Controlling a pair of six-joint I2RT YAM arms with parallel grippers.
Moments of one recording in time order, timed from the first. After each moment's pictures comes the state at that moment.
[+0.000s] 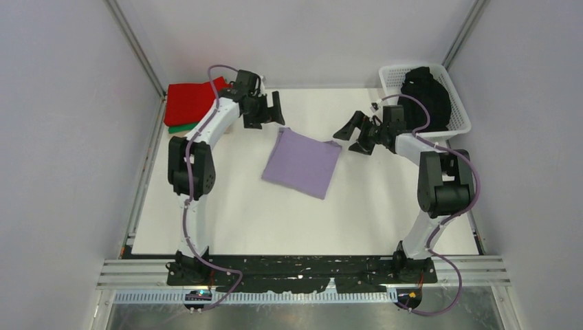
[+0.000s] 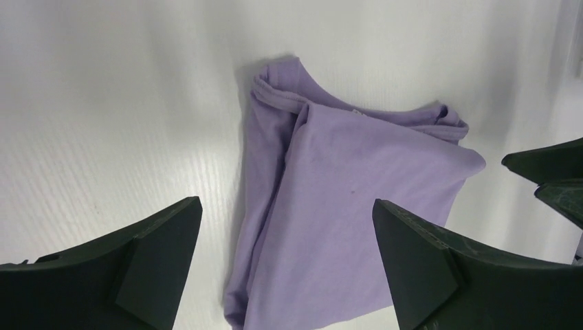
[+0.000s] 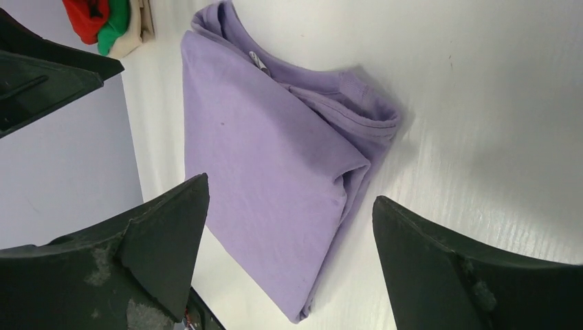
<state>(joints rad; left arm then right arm) -0.31 2.17 1.95 -0.72 0.26 -0.39 0.06 1.82 1.11 -0.06 -0.65 0.59</state>
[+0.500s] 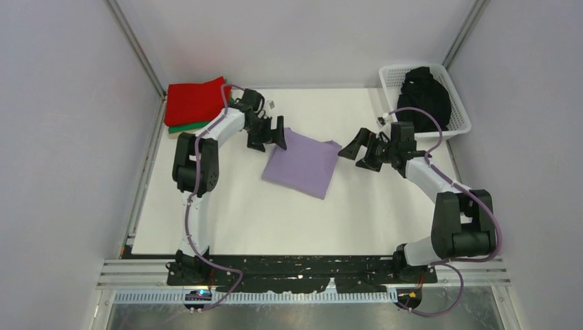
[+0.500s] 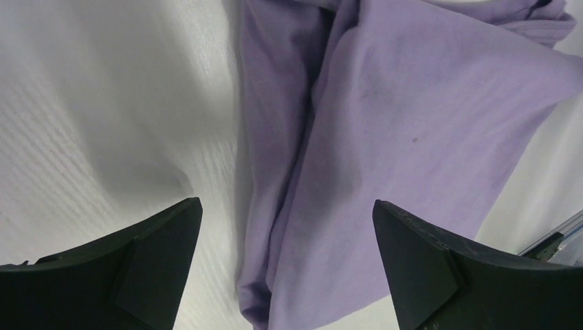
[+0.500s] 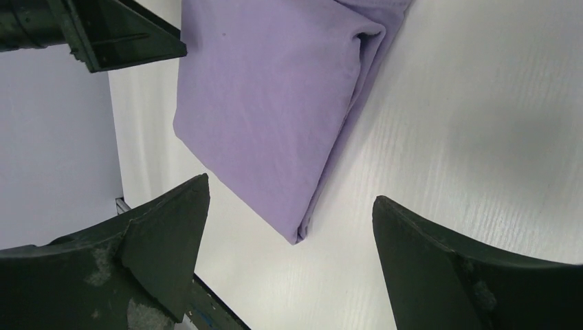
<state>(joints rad) -0.31 2.17 1.77 -0.72 0.39 -0.26 0.06 1.46 0.84 -0.12 -0.60 0.53</state>
